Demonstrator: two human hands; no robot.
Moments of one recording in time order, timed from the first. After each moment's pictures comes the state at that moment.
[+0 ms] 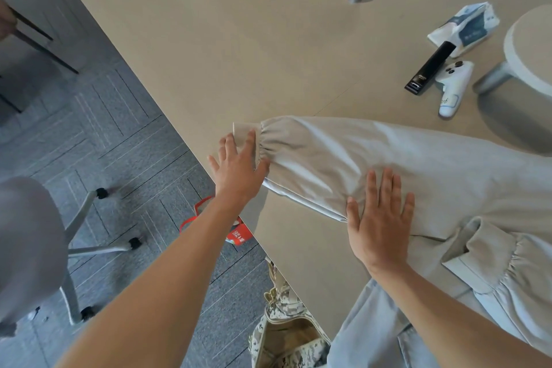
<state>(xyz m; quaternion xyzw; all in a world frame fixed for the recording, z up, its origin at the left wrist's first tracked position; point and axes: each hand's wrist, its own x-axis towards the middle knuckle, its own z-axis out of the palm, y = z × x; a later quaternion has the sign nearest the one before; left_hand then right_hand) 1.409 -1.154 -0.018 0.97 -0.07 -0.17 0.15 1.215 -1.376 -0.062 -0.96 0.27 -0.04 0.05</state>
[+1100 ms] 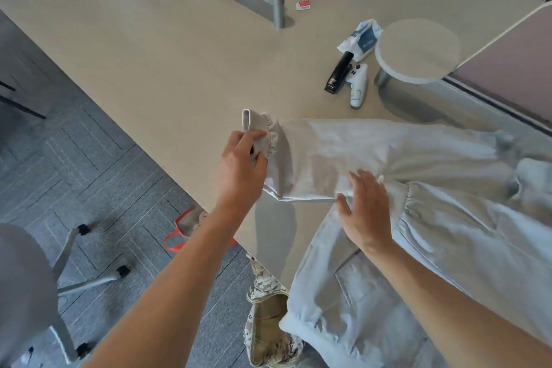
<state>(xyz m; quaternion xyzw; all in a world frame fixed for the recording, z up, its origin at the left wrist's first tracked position) 1.308 -1.240 0.121 0.90 -0.20 -0.01 0.39 1.138 -1.430 0.017 -0.93 0.30 -0.06 0.21</state>
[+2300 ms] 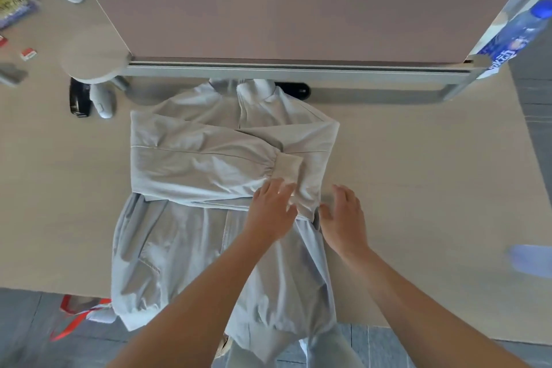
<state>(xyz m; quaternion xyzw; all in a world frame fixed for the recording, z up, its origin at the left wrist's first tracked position) 0.846 -1.525 0.062 0.76 -0.59 -0.25 0.10 0.672 -1.575 0.047 -0.72 0.61 -0.06 0.31</state>
